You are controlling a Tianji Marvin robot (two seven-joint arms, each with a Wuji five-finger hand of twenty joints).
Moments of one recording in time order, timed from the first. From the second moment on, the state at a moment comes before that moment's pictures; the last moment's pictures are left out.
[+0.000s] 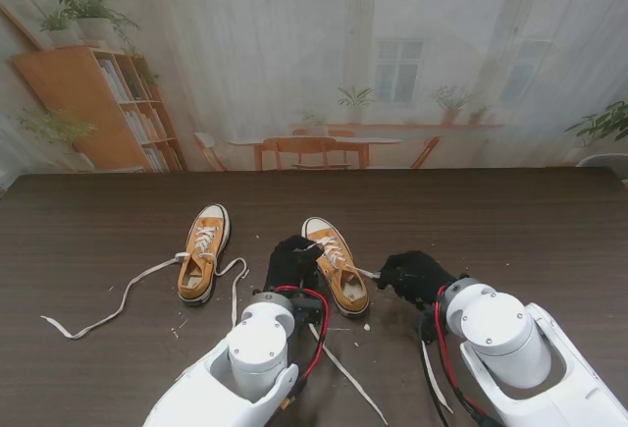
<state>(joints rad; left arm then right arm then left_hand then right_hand) 1.51 -1.40 -0.92 -1.52 -0.26 0.12 0.56 -1.74 -1.12 1.30 -1.90 -0.12 0.51 0.18 0.80 -0.45 0.82 0.05 0.61 0.25 1.26 0.81 1.17 0.19 1.25 0.83 1.20 0.30 1.32 0.53 0.98 0.56 1.65 0.42 0.57 -0.57 1.03 -0.28 0.84 0.03 1.11 0.45 1.38 0.05 1.25 0.74 1.27 0.18 1.69 0.85 1.13 0.52 1.80 0.93</state>
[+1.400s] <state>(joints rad) 1.46 -1.24 -1.09 -1.53 0.14 0.03 0.29 -1.78 -1.14 1.31 -1.90 -0.45 0.23 -0.08 0.78 -0.29 0.47 0.05 0.71 0.25 0.55 0.34 1.24 0.03 1.33 0.88 1.24 0.11 1.69 0.61 1.07 0.25 1.84 0.80 0.58 -0.65 1.10 -0.28 0.70 -0.03 0.96 0.27 1.25 0.00 1.29 0.82 1.27 0.05 1.71 0.85 1.15 0.36 1.80 0.93</state>
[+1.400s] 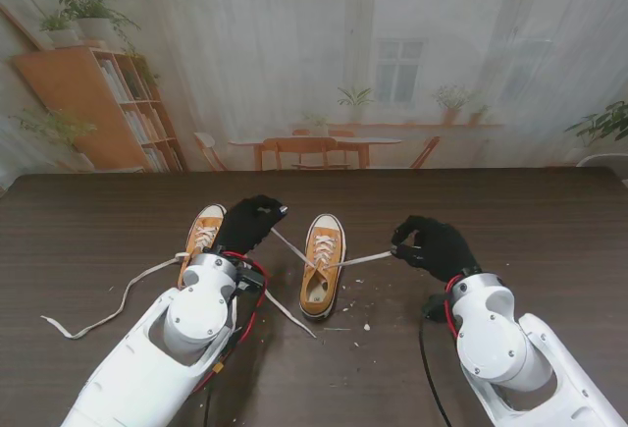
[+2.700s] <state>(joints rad) 1.16 -1.16 -0.82 -1.34 0.02 -0.34 -0.16 -1.66 -1.14 1.23 -1.95 -0.39 0.09 -0.08 0.70 -0.53 0.63 -0.02 0.82 0.24 0.16 0.14 1.27 -0.02 1.32 0.86 1.24 0.10 1.69 0.61 1.07 0.25 1.84 0.75 0.58 -0.67 1.11 -0.28 0.73 -0.05 0.92 0.23 1.25 0.00 1.28 0.83 1.28 0.05 1.71 0.85 1.15 0.36 1.80 0.92</state>
